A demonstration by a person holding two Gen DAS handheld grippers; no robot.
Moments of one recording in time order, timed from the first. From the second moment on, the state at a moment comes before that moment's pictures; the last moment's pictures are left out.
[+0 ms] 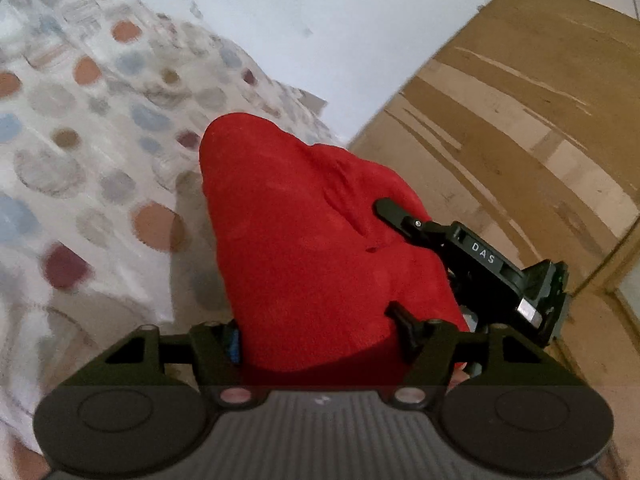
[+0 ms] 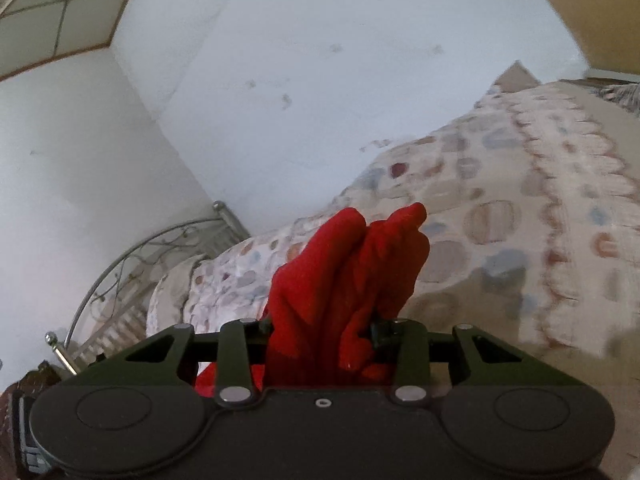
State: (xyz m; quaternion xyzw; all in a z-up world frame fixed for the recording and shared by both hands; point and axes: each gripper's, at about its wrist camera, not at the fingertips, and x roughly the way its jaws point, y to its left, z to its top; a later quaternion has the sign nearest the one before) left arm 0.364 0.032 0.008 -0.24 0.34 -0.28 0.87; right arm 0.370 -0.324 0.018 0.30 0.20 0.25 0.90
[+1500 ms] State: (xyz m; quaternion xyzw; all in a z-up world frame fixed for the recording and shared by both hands) left arm 0.317 0.071 -0.034 -0.11 0.34 -0.14 0.92; right arm 0.358 -0.185 -0.036 -0.01 0.28 0.19 0.94
